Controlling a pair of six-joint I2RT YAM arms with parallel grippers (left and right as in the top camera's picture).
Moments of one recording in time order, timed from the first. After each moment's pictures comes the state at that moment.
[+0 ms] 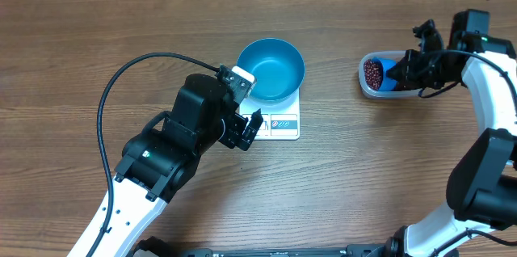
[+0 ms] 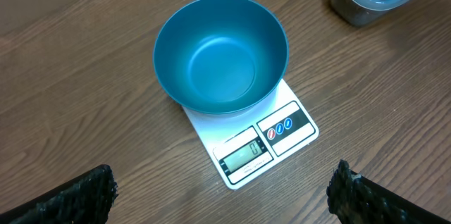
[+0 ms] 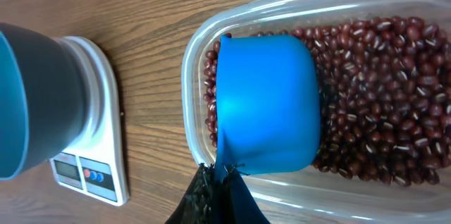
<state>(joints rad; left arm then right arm) -0.54 1.14 1.11 -0.71 -0.03 0.04 -0.26 1.85 1.47 -0.95 -0.52 -0.09</state>
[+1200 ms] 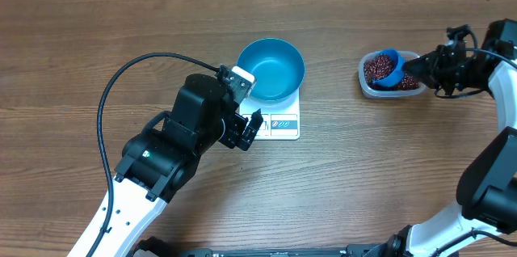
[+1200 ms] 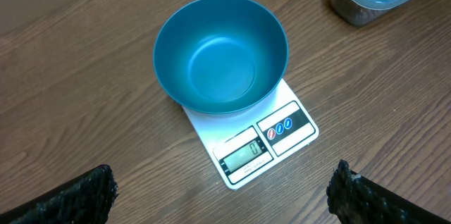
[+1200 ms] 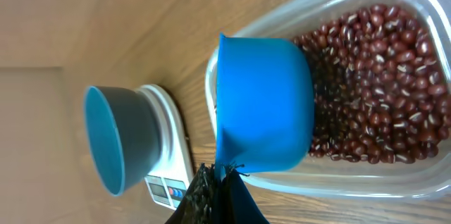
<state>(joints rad) -0.54 1.14 1.11 -0.71 -0.03 0.04 -0.42 1.86 1.46 -0.91 -0.79 0.09</state>
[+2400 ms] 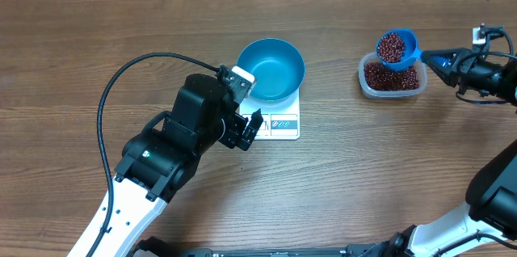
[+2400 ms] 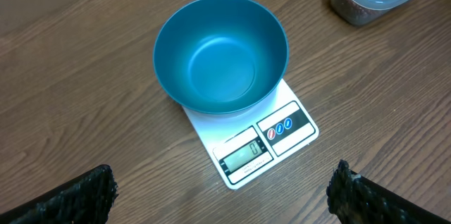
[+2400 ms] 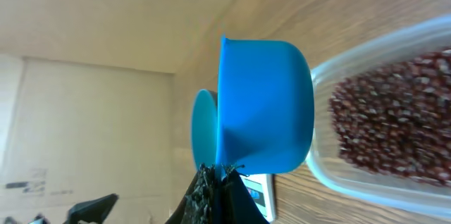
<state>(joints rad) -0.54 1.14 1.11 -0.71 -0.03 0.04 -0.56 1.86 1.46 -0.95 -1.22 -0.03</state>
